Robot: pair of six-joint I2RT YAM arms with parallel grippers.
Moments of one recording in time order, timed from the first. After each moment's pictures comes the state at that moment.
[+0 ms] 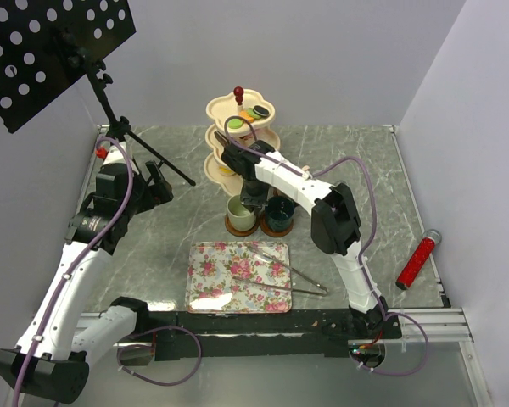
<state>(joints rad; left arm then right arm) -0.23 0.91 1.04 -0.66 -0.17 -0.49 0.75 2.22 2.09 -1.33 0.20 0.97</state>
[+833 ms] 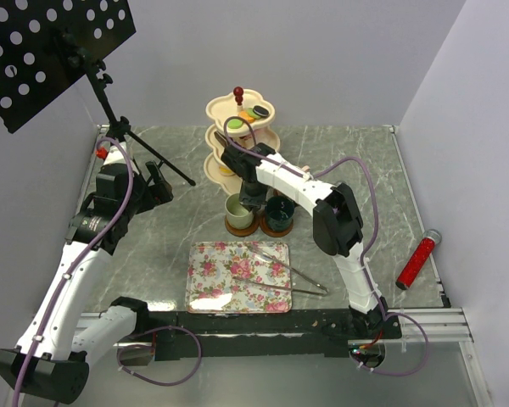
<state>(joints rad) -0.23 0.91 1.03 -0.66 -0.17 -0.49 0.75 2.20 2.02 -1.24 0.21 0.94</state>
